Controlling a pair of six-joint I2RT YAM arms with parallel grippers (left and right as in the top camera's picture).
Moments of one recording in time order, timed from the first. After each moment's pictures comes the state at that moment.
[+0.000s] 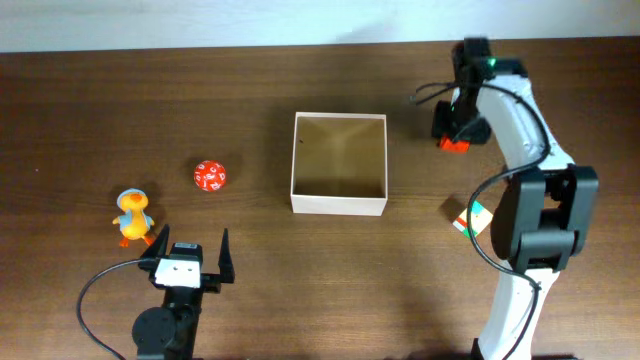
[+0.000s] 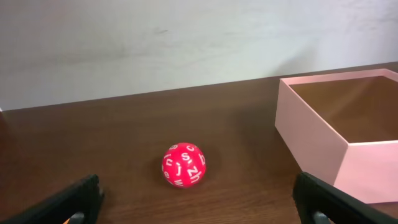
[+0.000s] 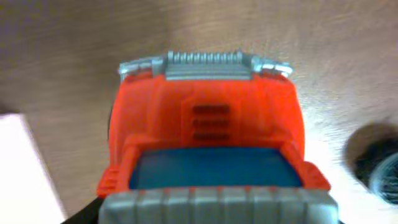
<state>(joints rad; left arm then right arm) -0.02 0.01 0.02 -0.08 0.05 0.09 0.01 2.20 1.95 -1.16 0.04 0.21</state>
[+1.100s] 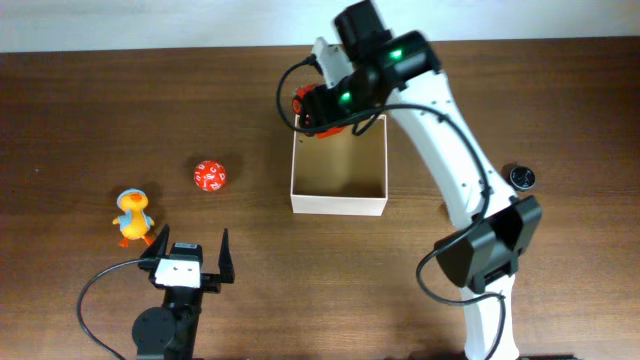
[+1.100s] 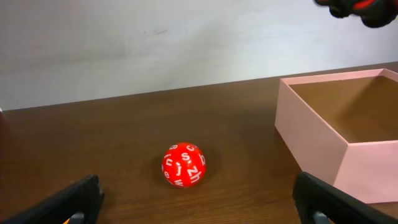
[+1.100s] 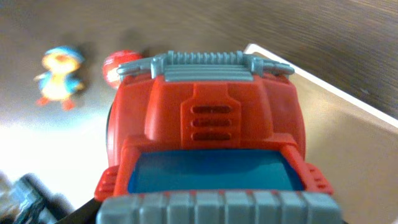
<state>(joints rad) -0.02 0.01 0.02 -0.08 0.05 0.09 0.45 2.20 2.37 -1.32 -0.35 0.11</state>
